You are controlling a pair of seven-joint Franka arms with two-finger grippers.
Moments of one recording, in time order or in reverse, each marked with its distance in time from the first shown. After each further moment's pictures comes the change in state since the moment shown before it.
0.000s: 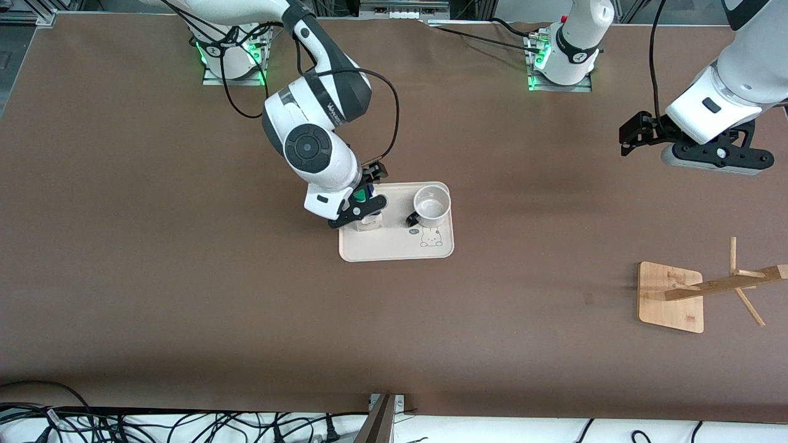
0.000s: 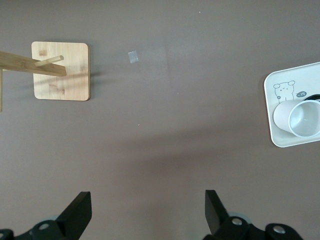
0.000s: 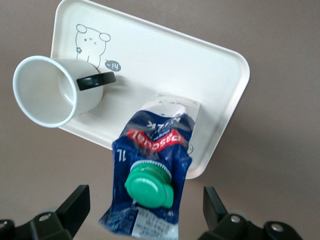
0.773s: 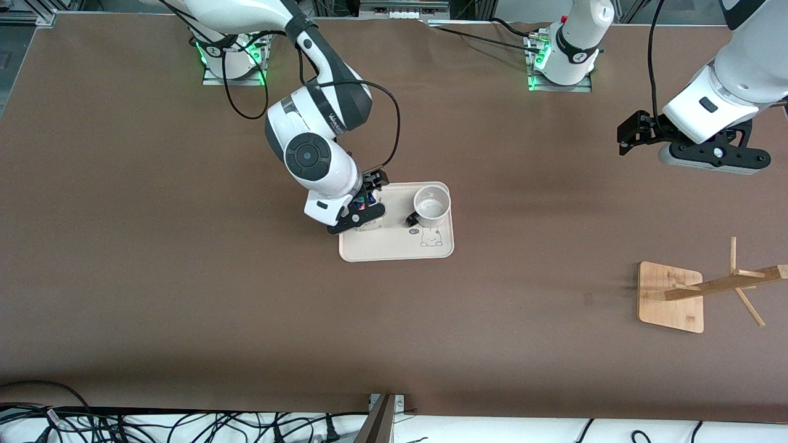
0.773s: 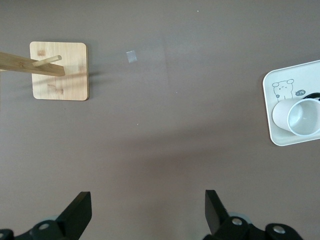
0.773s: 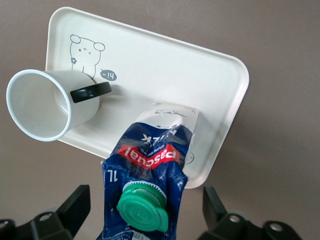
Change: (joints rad) left arm 0.000 0.000 -0.007 0.000 0.000 -0.003 0.000; right arm -0.001 0.016 -0.006 0.001 0.016 0.028 0.015
